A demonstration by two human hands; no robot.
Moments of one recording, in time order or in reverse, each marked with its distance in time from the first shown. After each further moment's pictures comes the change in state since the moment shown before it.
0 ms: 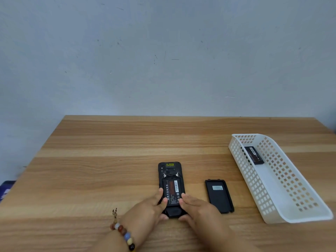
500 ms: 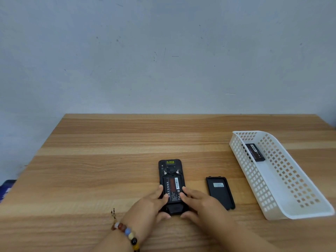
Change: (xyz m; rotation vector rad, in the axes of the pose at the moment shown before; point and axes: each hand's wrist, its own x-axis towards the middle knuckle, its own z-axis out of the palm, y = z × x) left_hand 0.001 0.008 -0.009 -0.212 0.233 0.005; right_hand 0.002 0.005 -0.014 0.163 -0.191 0.108
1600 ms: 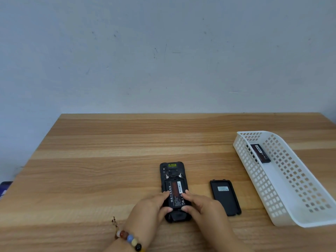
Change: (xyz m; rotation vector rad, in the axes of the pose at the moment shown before) left_hand 0.007 -0.001 -0.001 -0.218 0.002 -0.159; right_hand 0.010 -0.016 0.000 0.366 0.122 0.350
